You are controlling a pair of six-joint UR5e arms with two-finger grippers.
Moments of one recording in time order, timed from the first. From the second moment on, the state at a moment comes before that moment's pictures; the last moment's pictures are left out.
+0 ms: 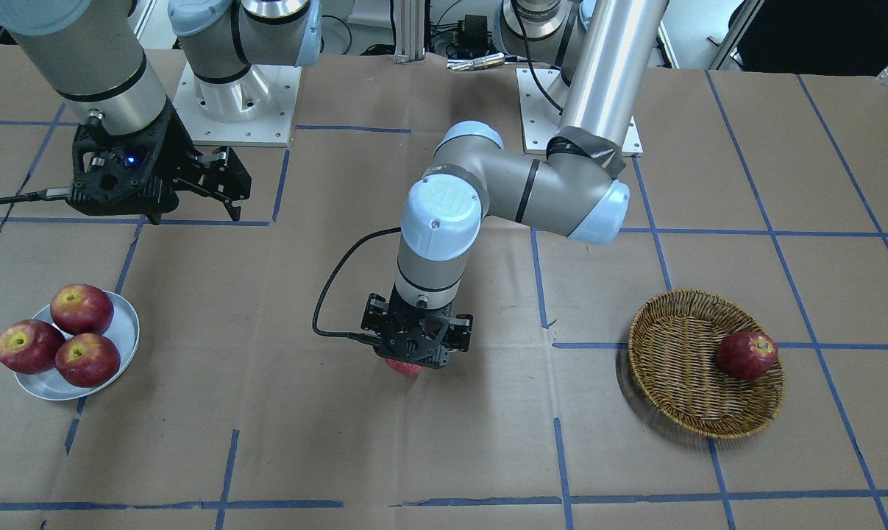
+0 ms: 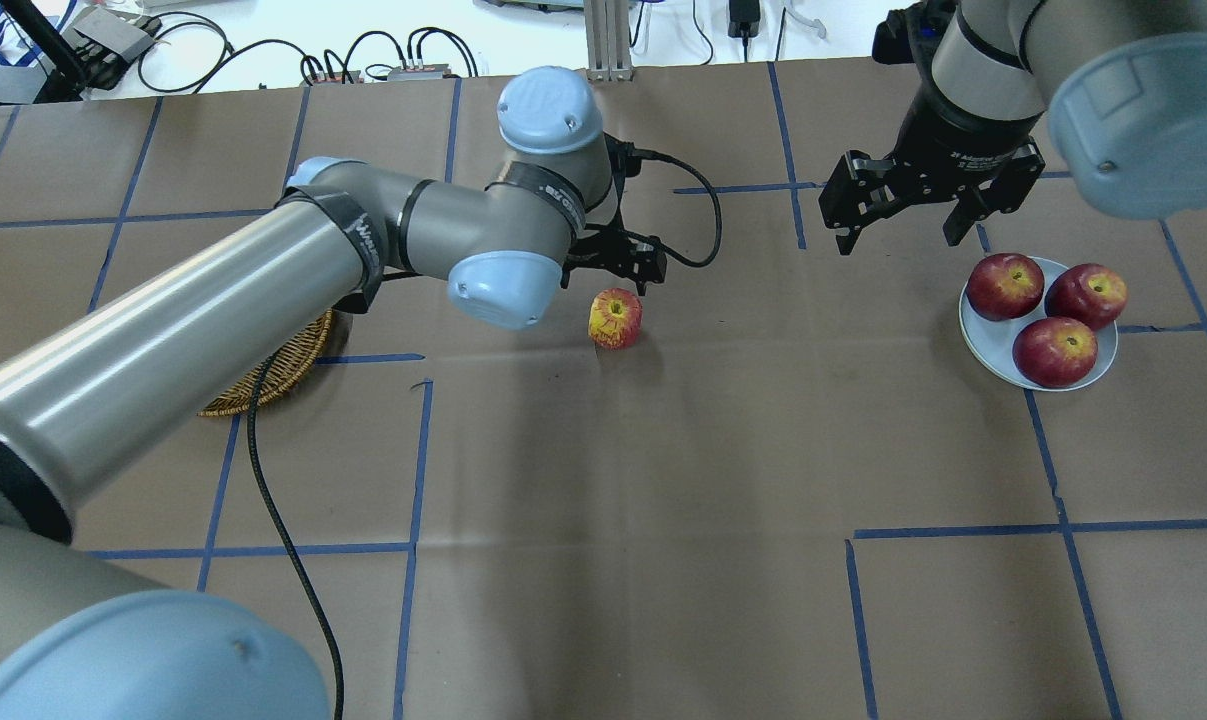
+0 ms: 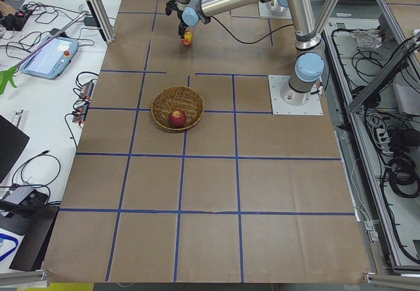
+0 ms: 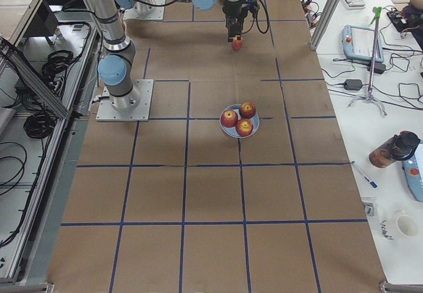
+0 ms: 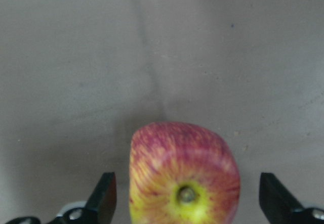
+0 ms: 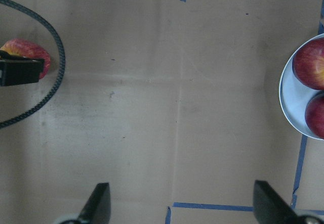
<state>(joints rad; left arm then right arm) -1.87 -2.04 -1.57 -0.97 1.52 -0.13 1.56 -1.54 1.63 -1.66 -1.55 -0.08</state>
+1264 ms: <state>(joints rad) -1.48 -1.49 -1.60 -1.66 1.54 0.15 1.81 -1.38 1.60 -1.89 -1.55 0.20</state>
